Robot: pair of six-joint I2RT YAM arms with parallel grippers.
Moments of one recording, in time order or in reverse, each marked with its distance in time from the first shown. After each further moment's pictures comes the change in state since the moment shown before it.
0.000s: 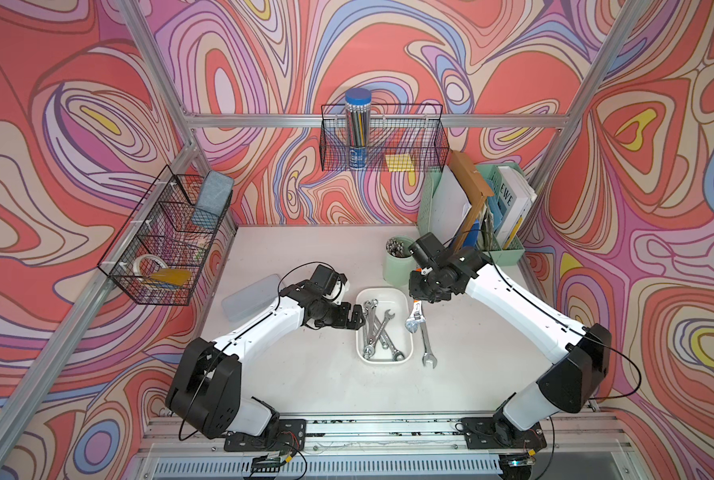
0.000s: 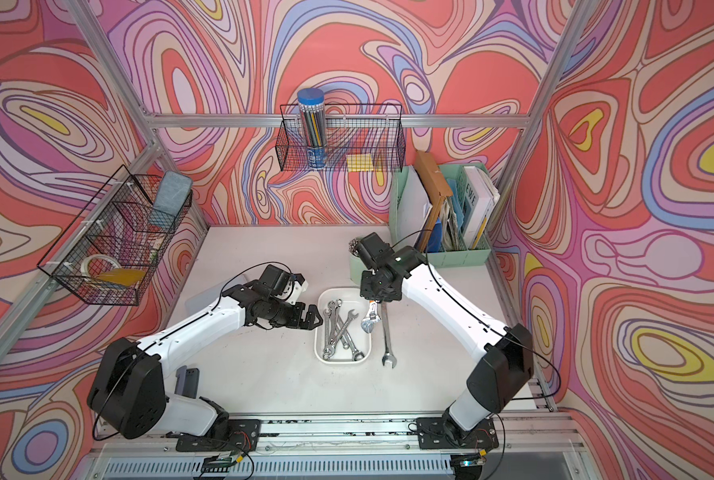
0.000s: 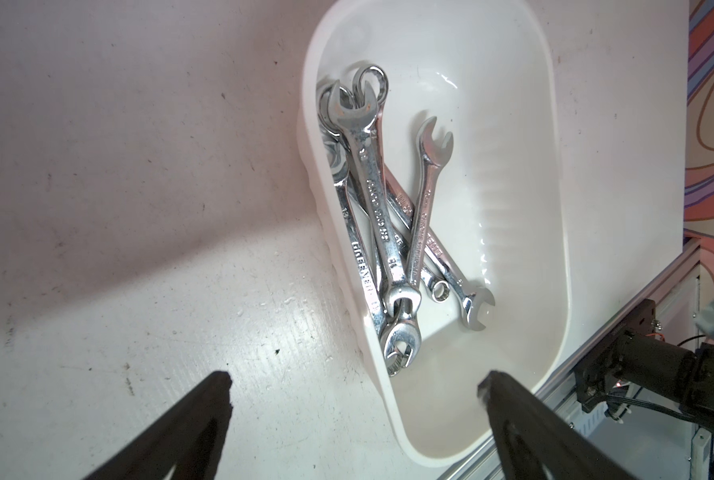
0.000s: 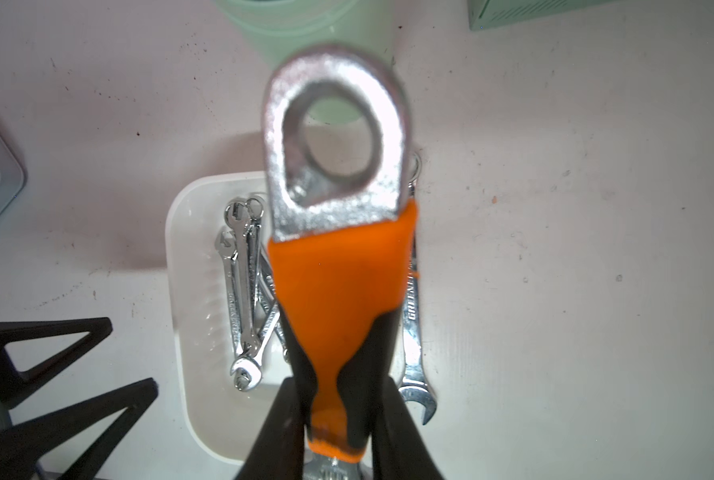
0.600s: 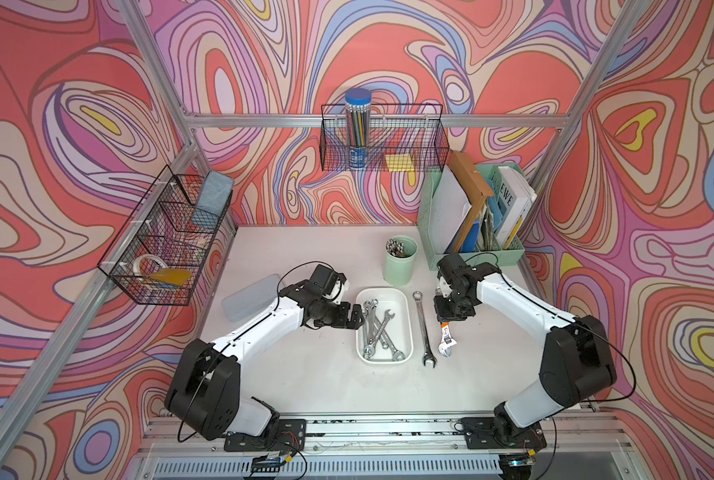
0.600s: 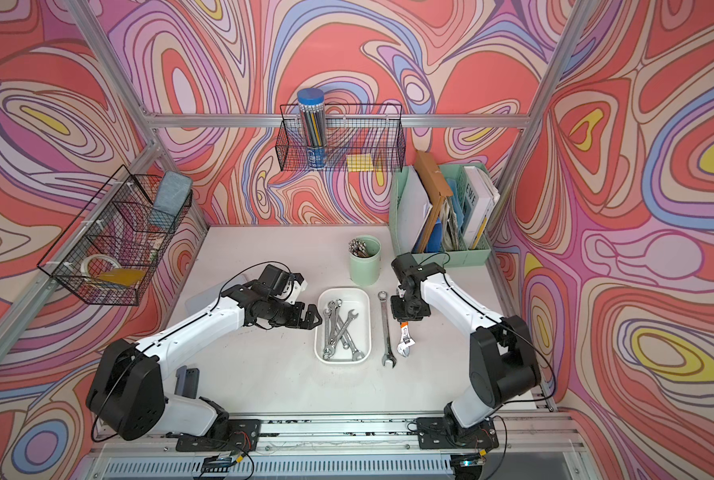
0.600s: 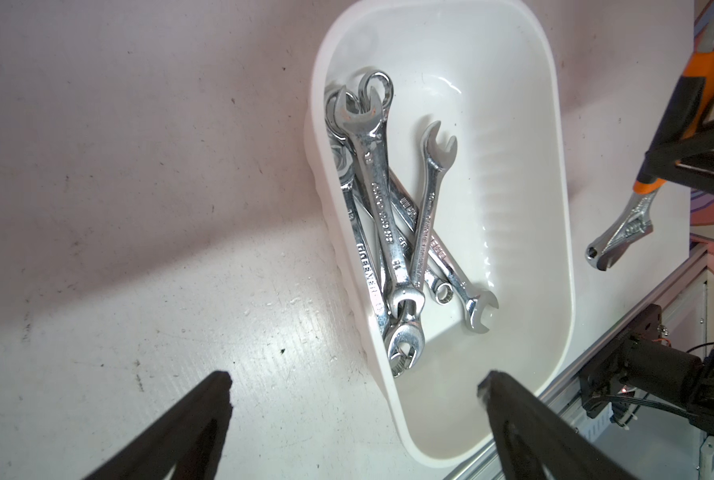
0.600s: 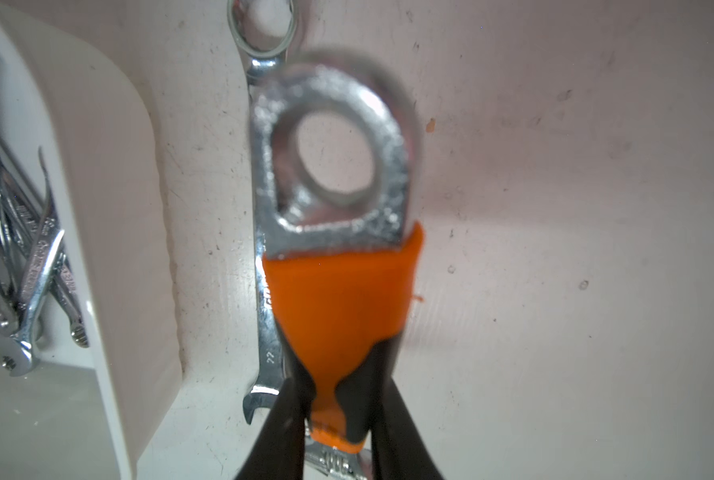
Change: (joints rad) left arm 0.000 -0.006 0.000 -0.004 -0.020 0.001; right arm -0.256 0.027 -0.370 0.159 -0.151 -0.393
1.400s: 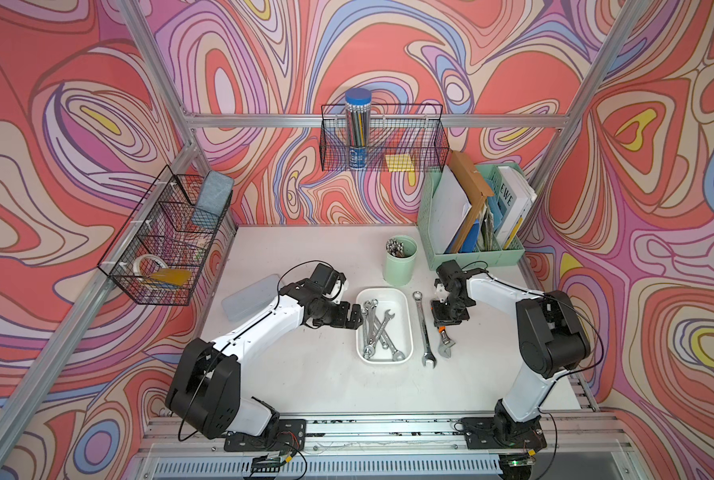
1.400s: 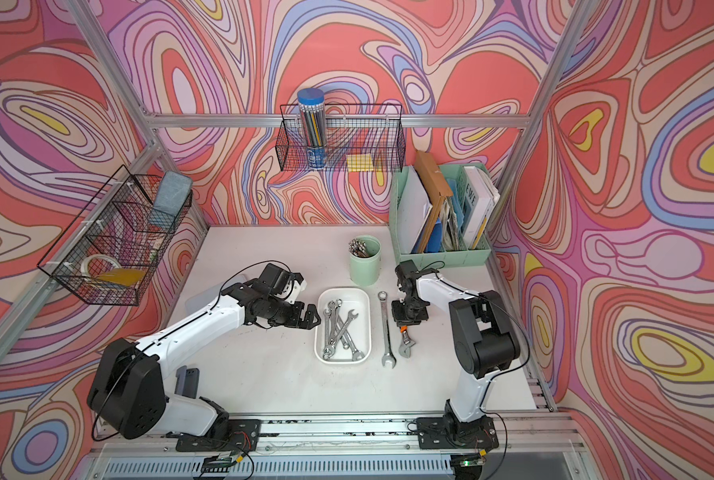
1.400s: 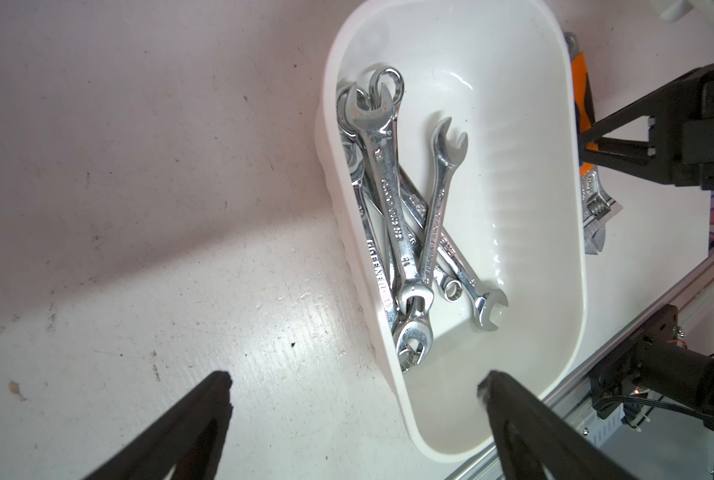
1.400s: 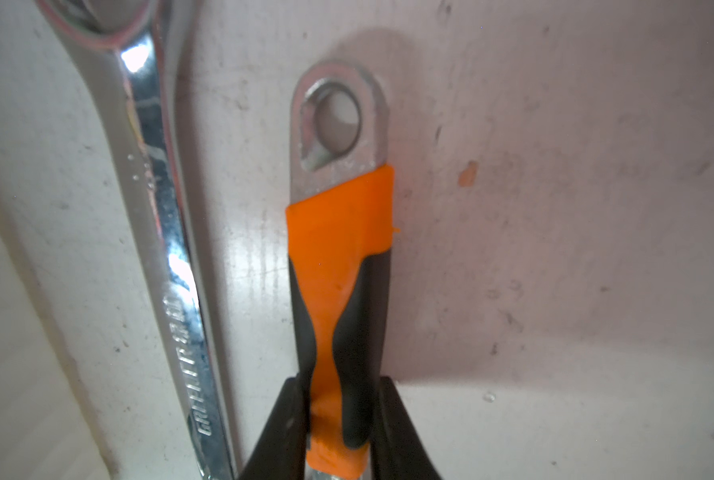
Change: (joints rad) left arm 0.000 0.010 0.022 -0.035 -0.019 0.015; right arm -0.067 0.184 -0.047 0.156 -0.059 -0.047
